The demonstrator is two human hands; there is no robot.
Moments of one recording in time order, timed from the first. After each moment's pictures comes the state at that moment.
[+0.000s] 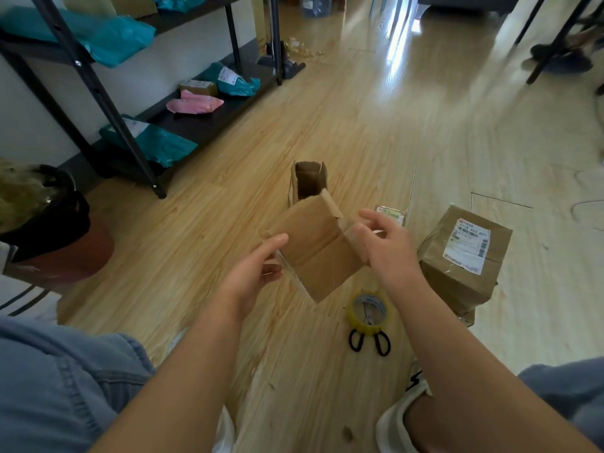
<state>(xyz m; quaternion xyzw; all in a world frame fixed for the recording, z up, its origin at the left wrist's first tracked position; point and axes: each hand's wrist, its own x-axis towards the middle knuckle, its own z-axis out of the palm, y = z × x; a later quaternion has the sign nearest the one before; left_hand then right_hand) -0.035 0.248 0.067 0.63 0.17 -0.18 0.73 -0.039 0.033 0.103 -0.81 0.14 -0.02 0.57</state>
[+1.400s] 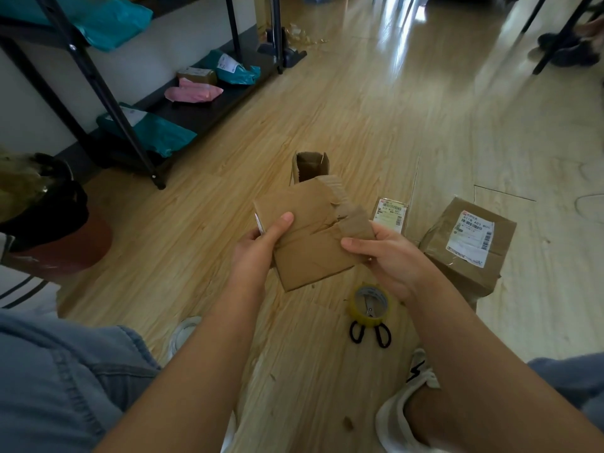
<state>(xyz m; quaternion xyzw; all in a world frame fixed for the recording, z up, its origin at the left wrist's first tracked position) -0.038 0.229 0.089 0.64 0.25 -0.07 0.73 -0.039 0.018 0.086 -0.61 0.06 0.19 0.76</state>
